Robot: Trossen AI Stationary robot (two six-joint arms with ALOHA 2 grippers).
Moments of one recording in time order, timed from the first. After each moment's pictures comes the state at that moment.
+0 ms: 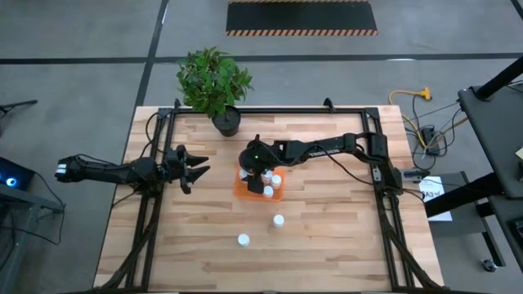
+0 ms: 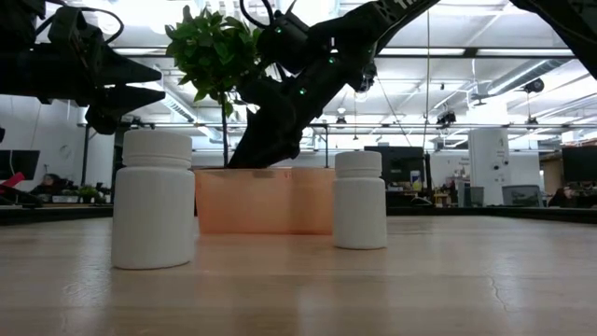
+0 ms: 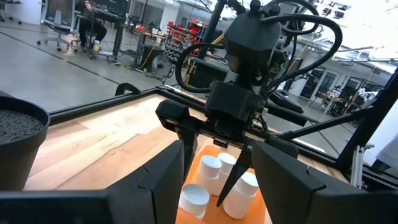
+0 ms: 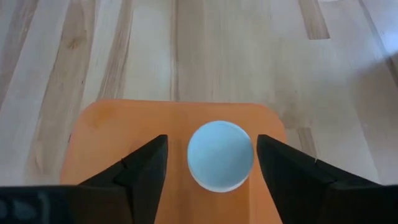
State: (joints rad) left arm -0.09 0.24 0.03 0.20 -0.37 -0.33; right arm -0.11 2.10 1.52 -0.23 -0.13 0.03
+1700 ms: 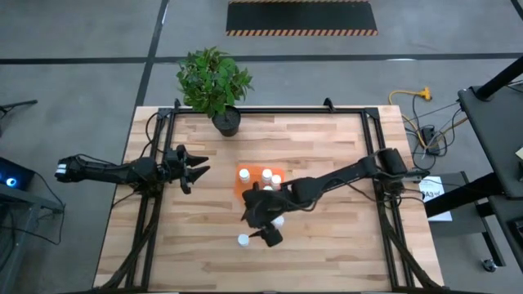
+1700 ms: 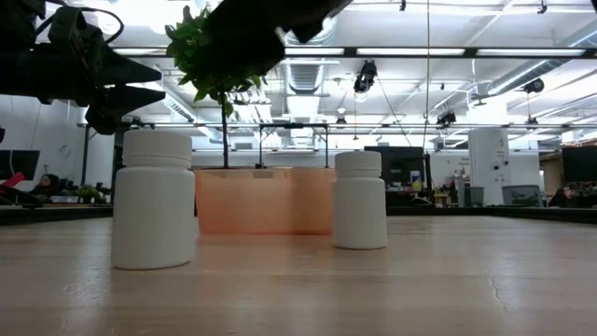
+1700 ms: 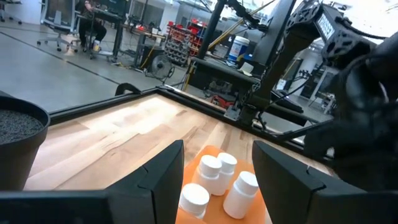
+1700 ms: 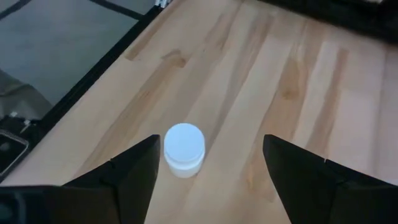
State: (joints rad) left arm -0.09 0.24 0.03 0.20 -0.37 -0.33; right arm 0.25 1.99 1.54 -0.25 -0.18 -0.13
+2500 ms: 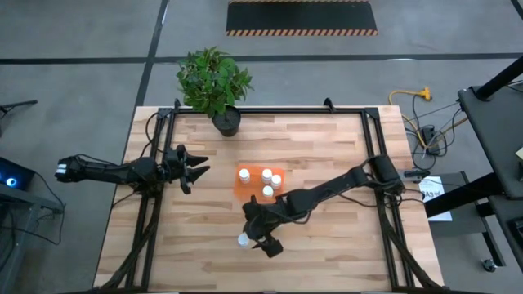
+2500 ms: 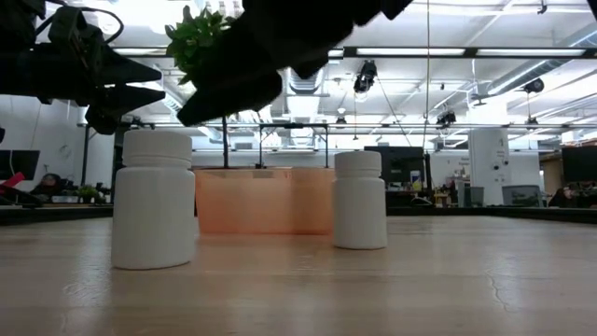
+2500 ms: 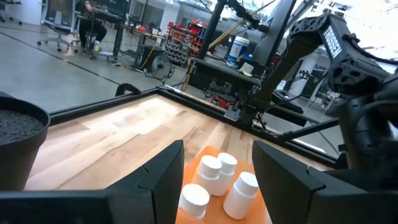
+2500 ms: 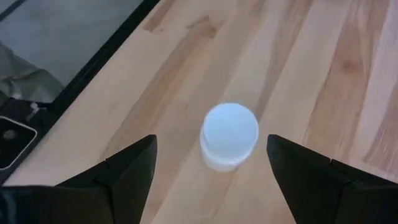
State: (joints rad) left arm -0.09 0.24 0.03 0.20 -0.38 -0.33; right arm 0.31 2.09 1.55 -0.24 -0.20 -0.07
